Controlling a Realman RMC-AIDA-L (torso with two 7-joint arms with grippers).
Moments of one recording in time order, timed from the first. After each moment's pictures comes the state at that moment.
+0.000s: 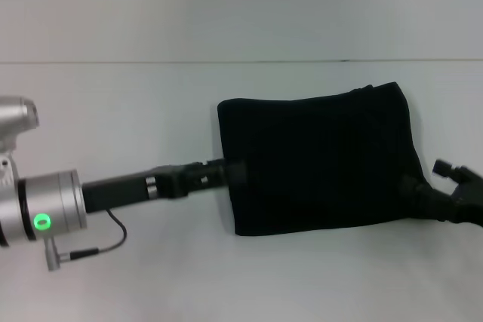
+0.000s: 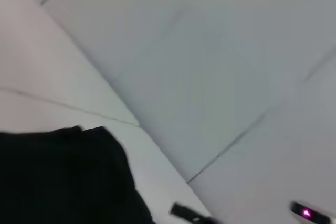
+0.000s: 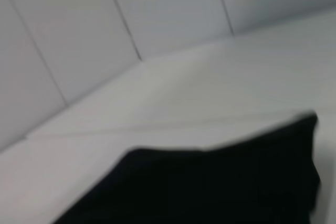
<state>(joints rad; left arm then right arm) -0.60 -2.08 0.52 0.40 2.00 1.62 -1.73 0.38 2.08 -0.47 -0.37 -1.80 -1.28 1.14</state>
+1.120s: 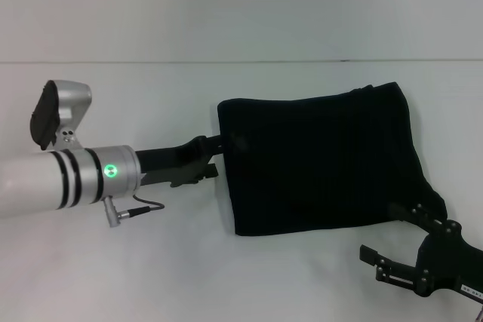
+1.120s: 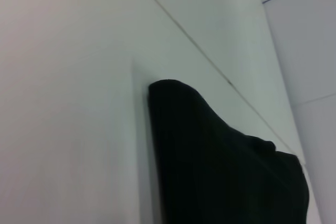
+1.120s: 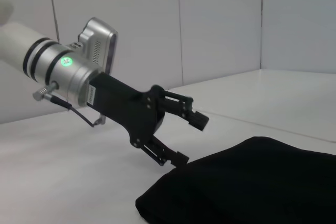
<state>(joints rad) -0.75 -2.11 0.66 0.31 2.02 1.03 -2.30 0.34 2.09 -0.46 -0.31 -1.95 -1.48 0.71</state>
